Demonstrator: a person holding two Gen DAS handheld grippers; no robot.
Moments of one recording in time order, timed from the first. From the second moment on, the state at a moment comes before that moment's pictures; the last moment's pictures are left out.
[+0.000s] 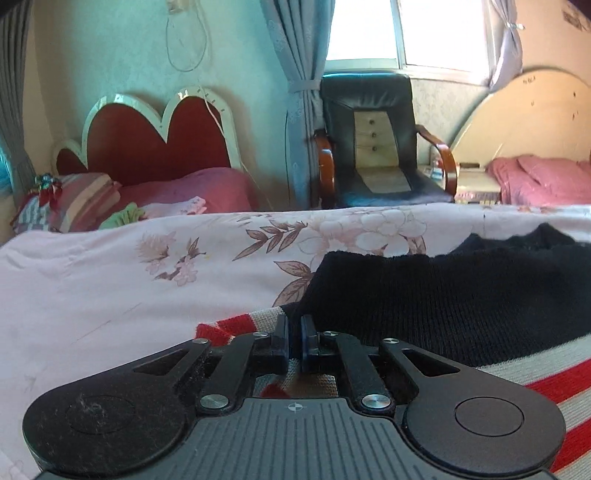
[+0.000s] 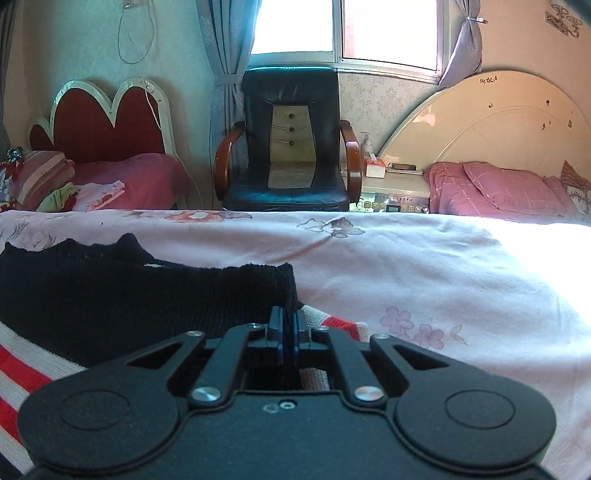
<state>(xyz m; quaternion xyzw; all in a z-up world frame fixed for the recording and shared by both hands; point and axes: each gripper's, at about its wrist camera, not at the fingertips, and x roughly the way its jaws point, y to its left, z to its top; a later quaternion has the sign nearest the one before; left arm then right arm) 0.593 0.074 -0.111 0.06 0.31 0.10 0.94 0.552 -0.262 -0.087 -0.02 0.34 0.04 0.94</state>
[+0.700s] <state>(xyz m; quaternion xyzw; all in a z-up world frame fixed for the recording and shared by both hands) 0.602 0.036 -0.105 -0.01 0.34 -0.01 0.94 0.545 -0.184 -0.086 -0.08 0.36 0.16 0.92</state>
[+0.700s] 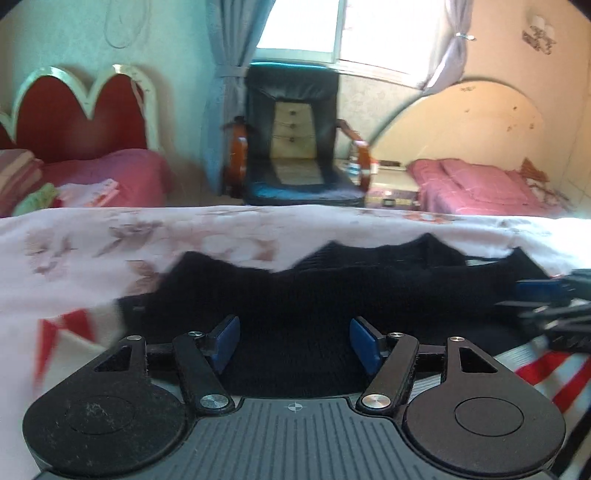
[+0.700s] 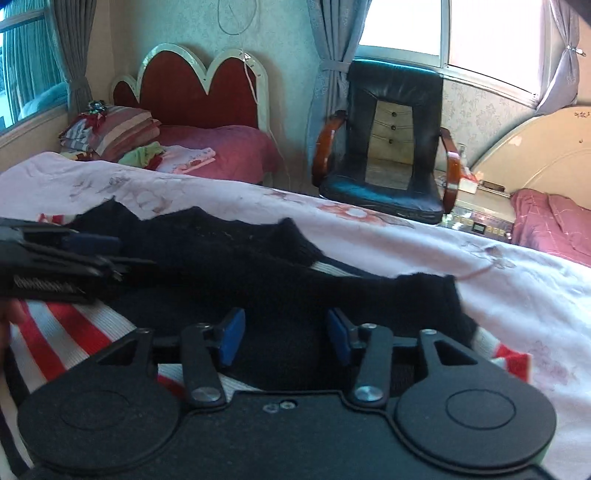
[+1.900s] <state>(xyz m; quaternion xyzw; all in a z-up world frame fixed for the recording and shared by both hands) 0.476 0.013 -0.091 0.01 0.29 -0.04 0.96 0.435 -0.195 -0.052 -0.05 0.34 0.15 0.93</state>
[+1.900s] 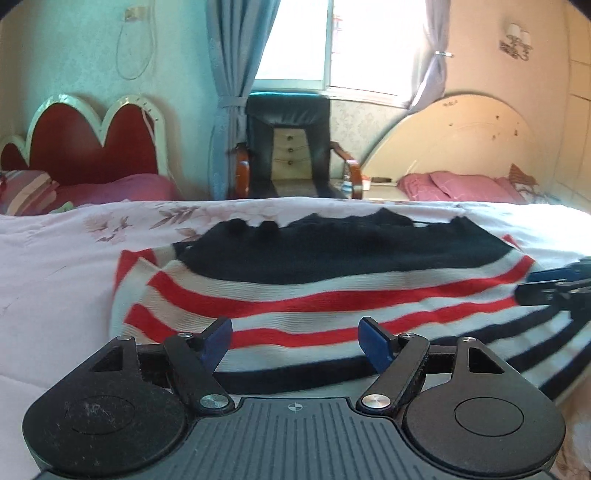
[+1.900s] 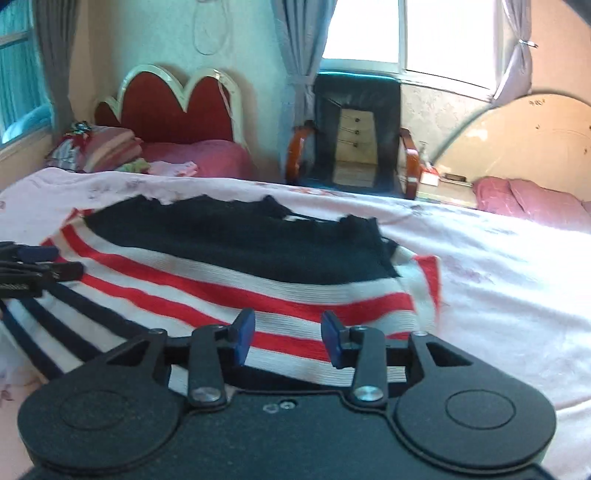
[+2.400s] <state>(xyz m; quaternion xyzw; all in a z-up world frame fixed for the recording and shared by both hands) 0.425 0.013 -0.106 0.05 0.30 -0.04 0.95 0.376 -0.148 -0.076 -0.12 0.35 0.16 0.91</state>
